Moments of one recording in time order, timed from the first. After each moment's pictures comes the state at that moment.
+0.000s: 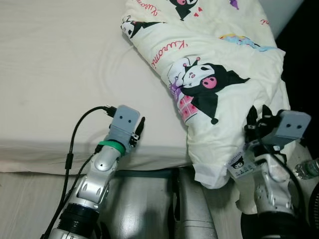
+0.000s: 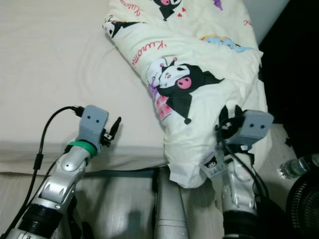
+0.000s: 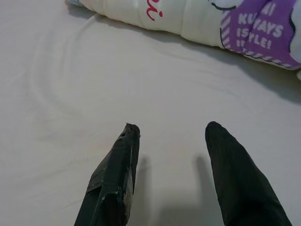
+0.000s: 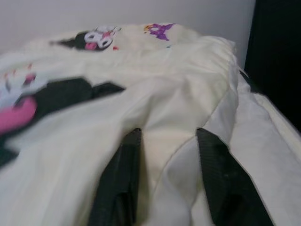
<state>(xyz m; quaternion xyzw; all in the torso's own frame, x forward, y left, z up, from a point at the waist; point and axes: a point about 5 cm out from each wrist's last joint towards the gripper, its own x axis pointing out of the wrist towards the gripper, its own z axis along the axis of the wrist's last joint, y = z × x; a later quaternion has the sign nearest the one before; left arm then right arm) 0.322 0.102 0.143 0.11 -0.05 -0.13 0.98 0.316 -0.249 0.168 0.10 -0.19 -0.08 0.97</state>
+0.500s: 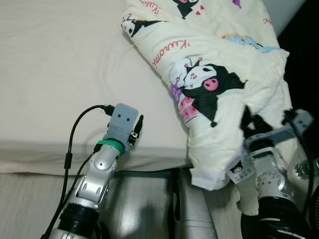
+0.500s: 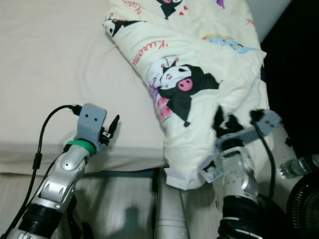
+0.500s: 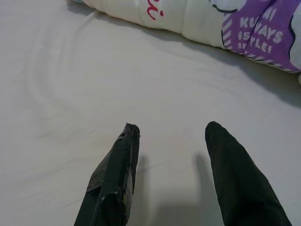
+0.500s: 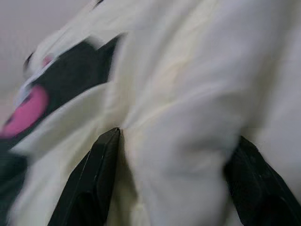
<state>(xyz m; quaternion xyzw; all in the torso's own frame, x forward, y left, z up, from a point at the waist) 0.322 0.103 0.143 0.11 -0.04 -0.12 0.99 0.337 -0.230 0.149 0.26 -0.08 0.05 0.96</state>
